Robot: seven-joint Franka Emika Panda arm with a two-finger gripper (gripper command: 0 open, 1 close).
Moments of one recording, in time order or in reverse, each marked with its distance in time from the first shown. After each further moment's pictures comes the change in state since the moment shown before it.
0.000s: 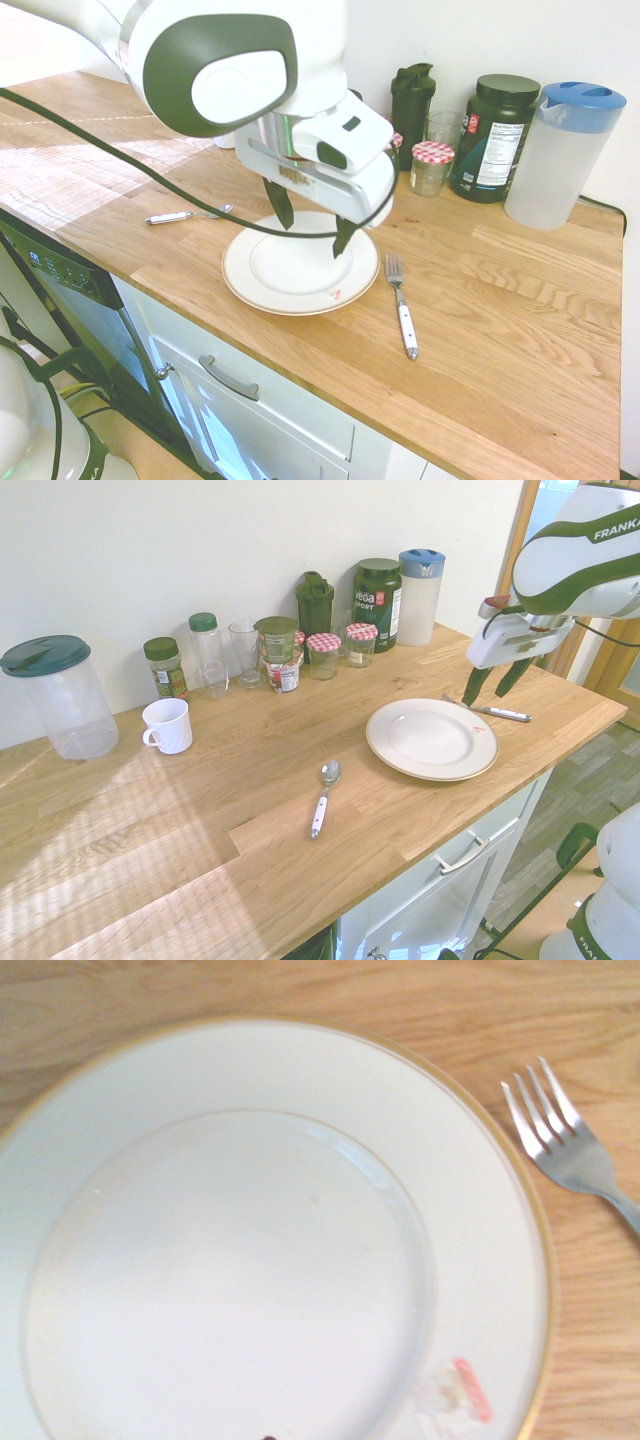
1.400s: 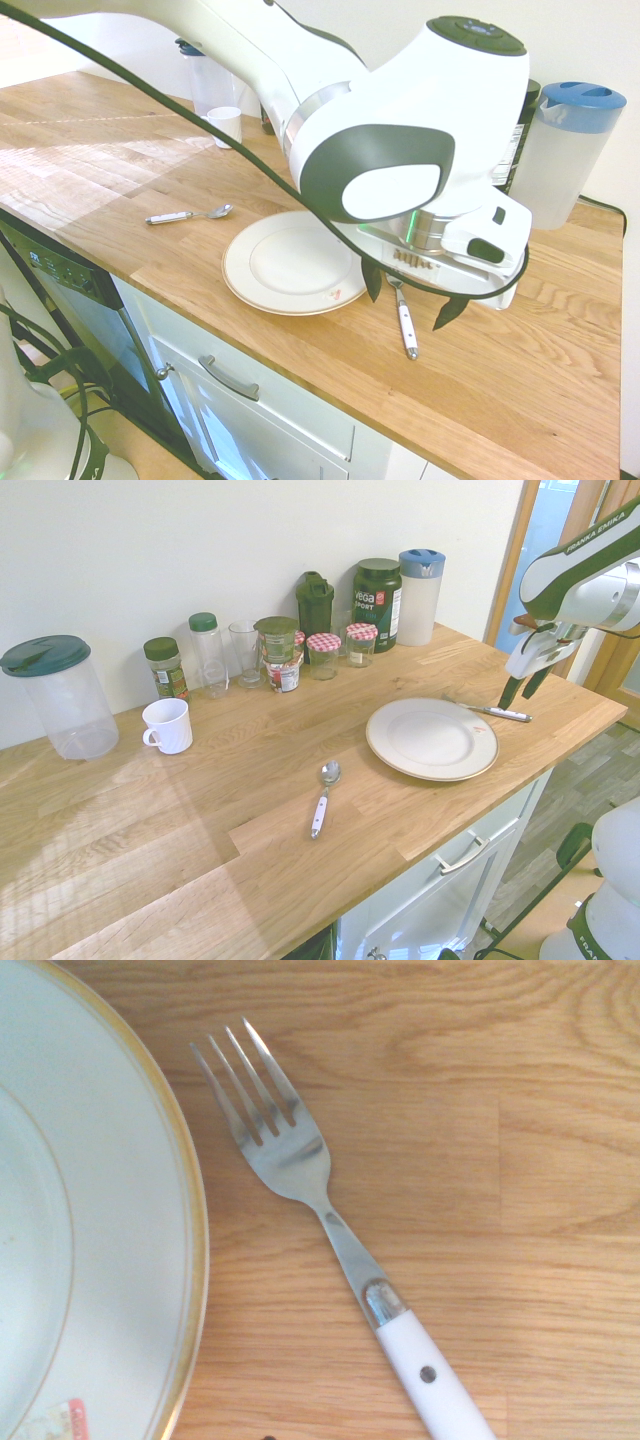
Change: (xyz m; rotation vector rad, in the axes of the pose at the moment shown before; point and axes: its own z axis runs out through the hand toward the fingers) arm 0.101 0.064 0.054 -0.043 -0.023 -0.125
